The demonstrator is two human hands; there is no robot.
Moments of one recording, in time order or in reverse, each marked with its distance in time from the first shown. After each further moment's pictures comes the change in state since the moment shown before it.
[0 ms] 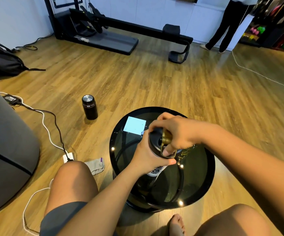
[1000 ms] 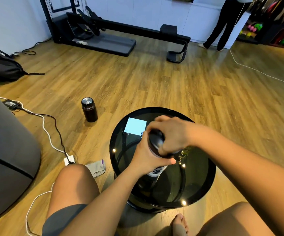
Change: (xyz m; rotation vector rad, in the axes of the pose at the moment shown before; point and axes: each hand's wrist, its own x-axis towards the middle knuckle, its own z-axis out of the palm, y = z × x) left_hand 0.001 -0.001 0.001 -0.009 0.020 0.021; right_hand 0.008 -0.009 0.017 -0.014 0.034 0.047
